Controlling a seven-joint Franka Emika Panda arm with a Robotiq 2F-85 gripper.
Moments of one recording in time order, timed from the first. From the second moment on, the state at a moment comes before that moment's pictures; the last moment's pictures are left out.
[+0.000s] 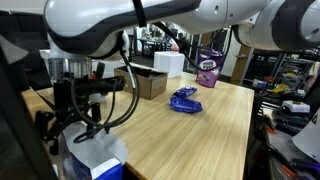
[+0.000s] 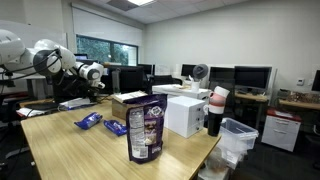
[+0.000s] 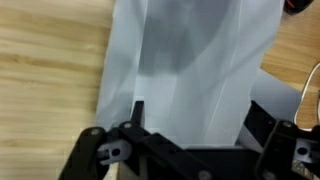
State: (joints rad) arm 0.54 1.19 0.05 -0.74 0.29 1.89 0.36
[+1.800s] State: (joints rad) arm 0.71 1.16 -0.06 -0.82 0.29 1.78 0.45
